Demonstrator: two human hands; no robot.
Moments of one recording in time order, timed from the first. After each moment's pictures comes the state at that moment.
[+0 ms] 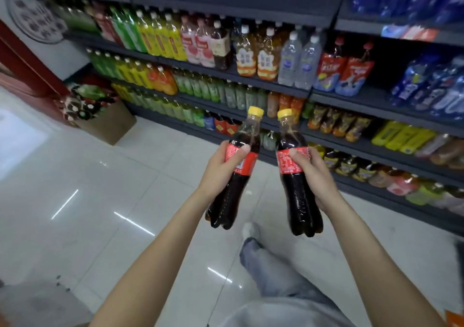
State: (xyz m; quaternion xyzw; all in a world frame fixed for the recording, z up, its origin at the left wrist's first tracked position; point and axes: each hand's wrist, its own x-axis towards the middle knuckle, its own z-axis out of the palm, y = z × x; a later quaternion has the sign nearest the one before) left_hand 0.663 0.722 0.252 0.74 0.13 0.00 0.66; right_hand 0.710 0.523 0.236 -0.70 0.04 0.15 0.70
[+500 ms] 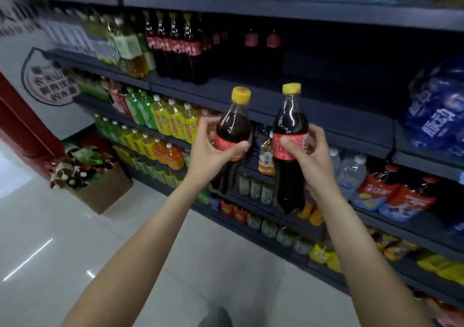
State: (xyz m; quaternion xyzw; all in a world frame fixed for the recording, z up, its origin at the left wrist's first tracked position) left_hand 0.995 0.927 0.356 0.79 0.02 0.26 0.55; right_hand 1.043 0.726 0.357 -0.70 -0.11 -0.03 0.70
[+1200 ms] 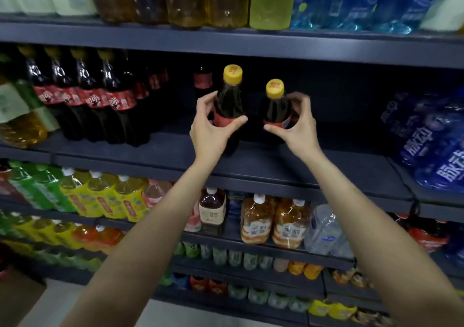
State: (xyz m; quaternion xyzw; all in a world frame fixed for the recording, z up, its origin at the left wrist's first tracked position) left_hand 1.317 0.975 0.366 0.75 -0.06 0.33 0.57; right_hand 1.330 0.780 0.371 -0.79 -0.14 -0.28 0.53
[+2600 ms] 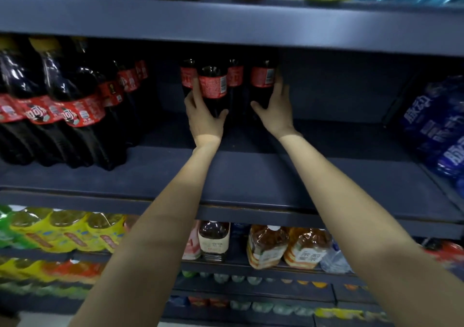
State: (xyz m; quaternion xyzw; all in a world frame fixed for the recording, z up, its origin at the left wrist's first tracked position) left_hand 1.486 0.986 0.333 0.81 0.01 0.29 0.51; right_hand 1.501 0.831 0.350 -0.89 -0.02 -0.29 0.36
